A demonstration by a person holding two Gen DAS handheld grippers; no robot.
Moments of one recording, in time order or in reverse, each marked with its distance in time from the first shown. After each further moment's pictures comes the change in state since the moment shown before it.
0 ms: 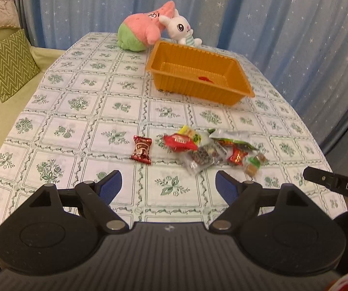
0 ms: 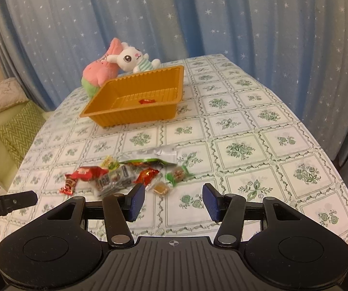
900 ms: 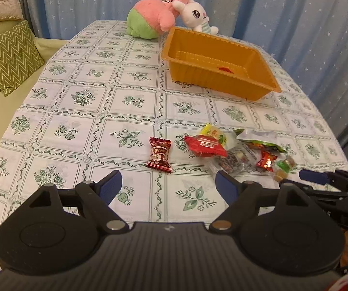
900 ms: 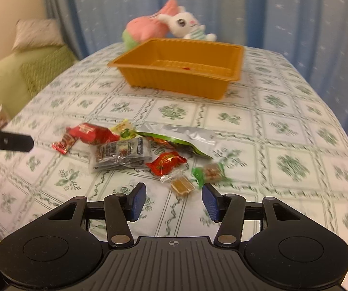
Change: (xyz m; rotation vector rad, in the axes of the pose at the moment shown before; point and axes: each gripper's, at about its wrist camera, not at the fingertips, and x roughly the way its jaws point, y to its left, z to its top) left arm 0.055 0.021 0.016 -0.004 0.054 0.050; right arm 0.107 0.019 -0.013 -0.333 0.094 0.128
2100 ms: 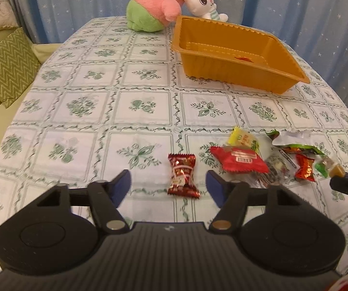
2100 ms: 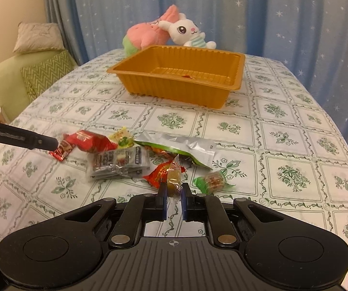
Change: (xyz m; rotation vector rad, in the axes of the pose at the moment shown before) left arm 0.063 0.014 0.022 0.072 0.025 0.042; right arm -0.006 0.001 0.003 0.017 -0.044 -0.034
